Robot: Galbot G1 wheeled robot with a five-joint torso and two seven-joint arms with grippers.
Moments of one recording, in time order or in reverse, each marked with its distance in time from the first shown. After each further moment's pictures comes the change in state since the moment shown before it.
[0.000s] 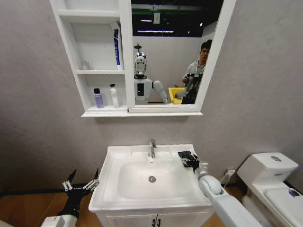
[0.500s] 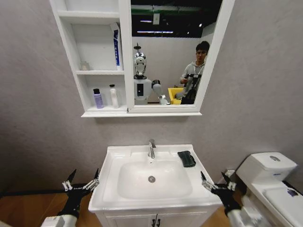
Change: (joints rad) left arm 0.000 0.000 0.000 0.000 0.000 0.000 0.000; right arm -0.871 0.295 0.338 0.610 -0.282 0.222 -0.082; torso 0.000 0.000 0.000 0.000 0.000
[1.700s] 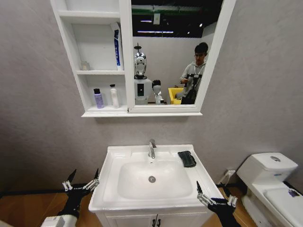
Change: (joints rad) left arm 0.000 0.000 0.000 0.000 0.000 0.000 0.000; right arm -0.074 0.070 -0.064 0.084 -0.121 -0.015 0.011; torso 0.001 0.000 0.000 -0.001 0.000
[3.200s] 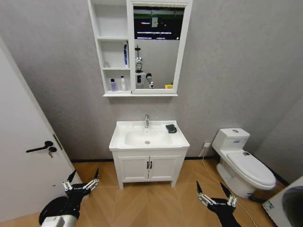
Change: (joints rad) left arm 0.000 0.000 0.000 0.000 0.000 0.000 0.000; right arm 0.002 -0.001 -0.001 -0.002 0.002 -0.001 0.001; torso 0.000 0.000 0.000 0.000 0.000
